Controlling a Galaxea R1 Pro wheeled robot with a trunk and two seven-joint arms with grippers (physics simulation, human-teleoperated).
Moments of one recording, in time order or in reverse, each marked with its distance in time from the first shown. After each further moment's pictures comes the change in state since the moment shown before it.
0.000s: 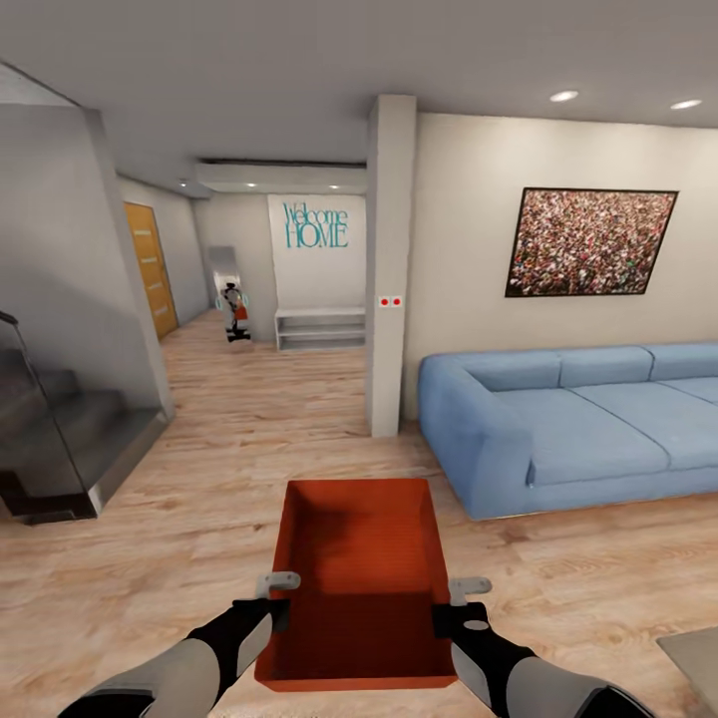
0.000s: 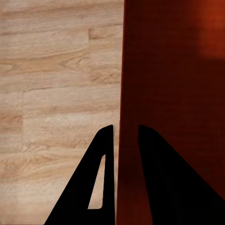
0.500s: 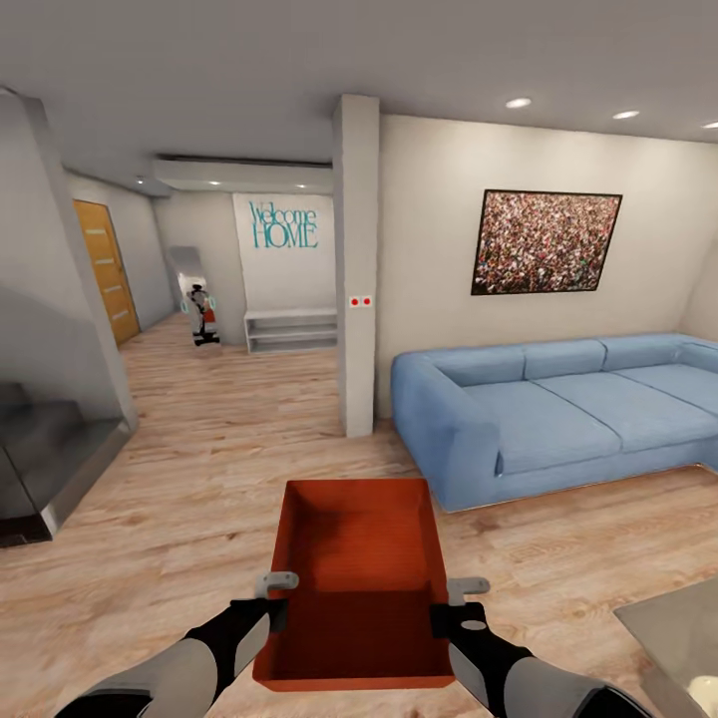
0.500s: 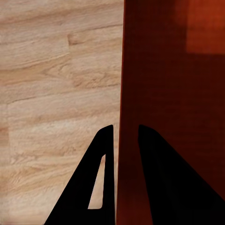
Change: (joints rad) left arm 0.000 0.007 0.000 0.000 0.000 0.000 -0.010; right arm 0.000 0.007 0.001 -0.001 0.000 0.001 -0.011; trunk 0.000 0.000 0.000
